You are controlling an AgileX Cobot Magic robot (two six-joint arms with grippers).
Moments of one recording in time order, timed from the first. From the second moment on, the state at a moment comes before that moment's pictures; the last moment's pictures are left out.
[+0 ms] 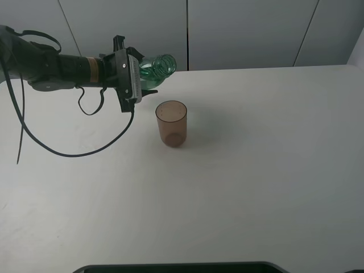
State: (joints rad) left arm -0.38 2.09 -1.13 1.10 -0.69 0.23; right arm -0.03 0.00 -0.51 -0.01 1.11 0.12
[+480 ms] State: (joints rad) left arm -0.38 2.09 -1.13 1.06 -0.67 0.45; right arm -0.03 0.00 -0.51 -0.01 1.11 0.12
